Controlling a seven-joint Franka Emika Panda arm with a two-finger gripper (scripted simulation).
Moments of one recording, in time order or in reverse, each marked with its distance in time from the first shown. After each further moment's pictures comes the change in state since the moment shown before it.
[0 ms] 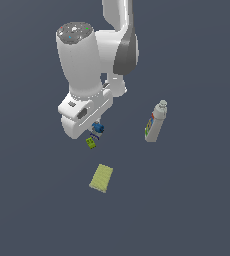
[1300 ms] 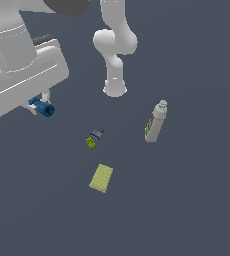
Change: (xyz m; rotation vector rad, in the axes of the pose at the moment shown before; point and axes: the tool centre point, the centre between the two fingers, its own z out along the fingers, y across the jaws) arm -0.055 0.110 -0.146 -0.001 -0.003 0.002
